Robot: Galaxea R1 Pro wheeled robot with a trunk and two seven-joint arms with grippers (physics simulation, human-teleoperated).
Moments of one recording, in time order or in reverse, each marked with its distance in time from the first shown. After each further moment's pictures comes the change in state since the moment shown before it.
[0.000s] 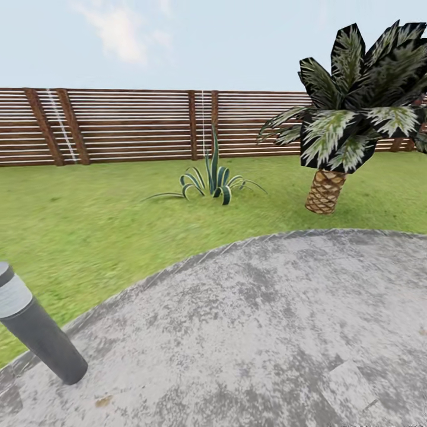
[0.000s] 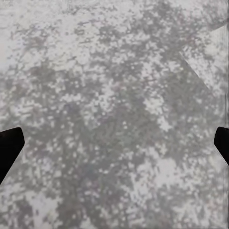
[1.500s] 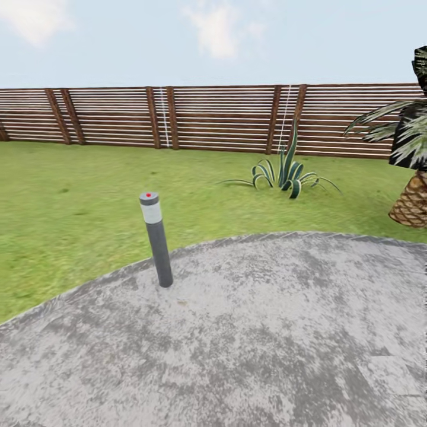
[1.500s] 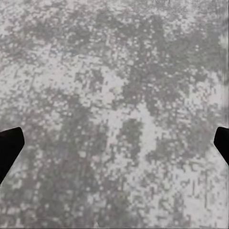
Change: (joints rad) left arm 0.000 0.000 0.000 0.000 0.000 0.000 0.000; right arm -0.001 0.000 0.000 0.000 0.000 0.000 -0.001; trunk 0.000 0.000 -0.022
